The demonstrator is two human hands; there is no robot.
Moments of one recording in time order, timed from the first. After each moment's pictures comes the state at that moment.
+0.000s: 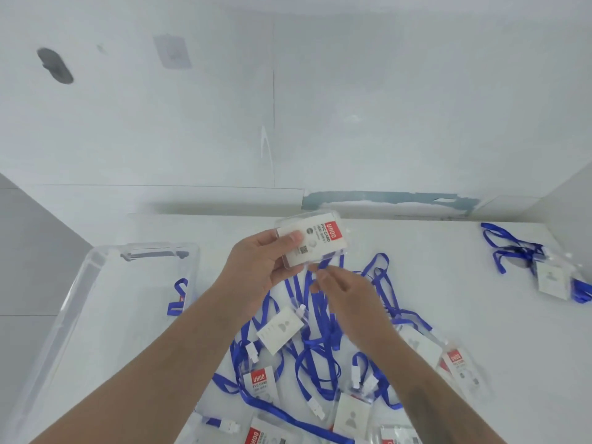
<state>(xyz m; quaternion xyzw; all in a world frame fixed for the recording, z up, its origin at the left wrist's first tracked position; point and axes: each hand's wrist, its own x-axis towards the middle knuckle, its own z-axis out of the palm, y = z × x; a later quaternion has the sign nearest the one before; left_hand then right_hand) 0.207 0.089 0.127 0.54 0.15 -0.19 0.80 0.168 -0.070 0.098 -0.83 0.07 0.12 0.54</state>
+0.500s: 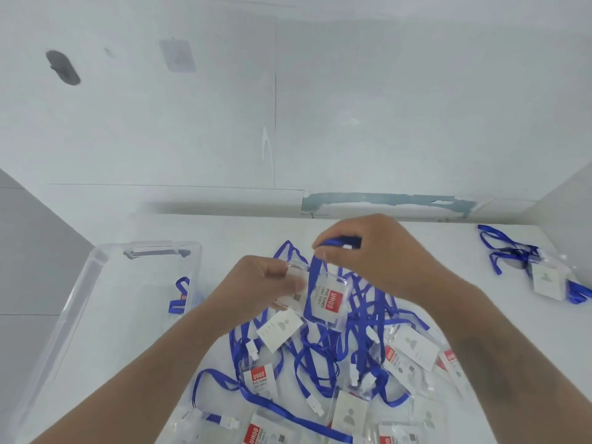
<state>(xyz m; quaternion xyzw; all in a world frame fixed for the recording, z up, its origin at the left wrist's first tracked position) 0.187 0.105 0.118 0.78 0.03 -0.25 0.57 0.198 -0.092 0.191 -0.92 -0.12 0.10 0.35</state>
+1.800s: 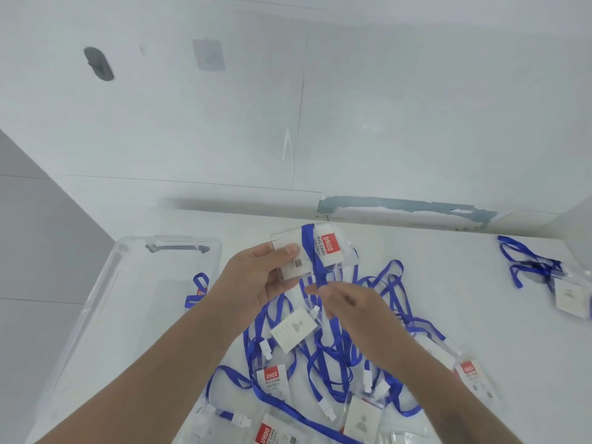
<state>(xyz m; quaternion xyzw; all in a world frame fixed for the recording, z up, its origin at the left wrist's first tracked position) 0.186 0.122 0.126 0.53 0.19 -0.20 0.80 0.152 -0.059 0.122 -0.85 -0.02 0.21 0.48</state>
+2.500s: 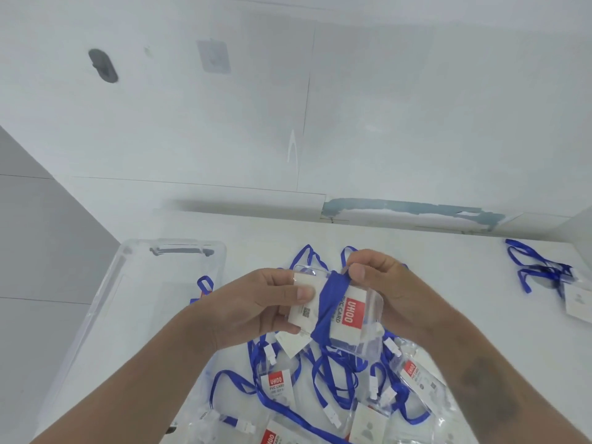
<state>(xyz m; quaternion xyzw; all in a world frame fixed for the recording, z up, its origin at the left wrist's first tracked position) 0.180 0.143 0.128 0.52 0.05 -0.42 0.74 0.191 -0.079 0.142 -0.53 0.03 0.30 0.79</state>
